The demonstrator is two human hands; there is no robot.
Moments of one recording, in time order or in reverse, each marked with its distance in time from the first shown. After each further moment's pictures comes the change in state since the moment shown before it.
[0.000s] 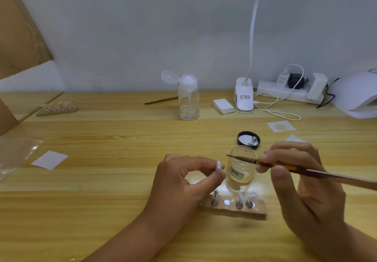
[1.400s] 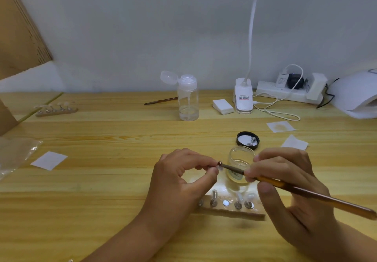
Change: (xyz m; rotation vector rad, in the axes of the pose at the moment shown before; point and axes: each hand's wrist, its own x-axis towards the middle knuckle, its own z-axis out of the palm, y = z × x) left_hand 0.003 0.006 0.000 0.037 0.041 0.052; right_hand 0.001 -0.005 0.000 -0.083 -0.130 -0.117
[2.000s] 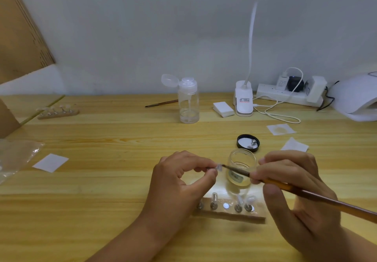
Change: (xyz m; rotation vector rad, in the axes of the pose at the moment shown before) left_hand 0.000 0.002 -0.001 -0.027 0.009 -0.046; right_hand 0.000 -0.001 -0.002 -0.001 0.037 -0.001
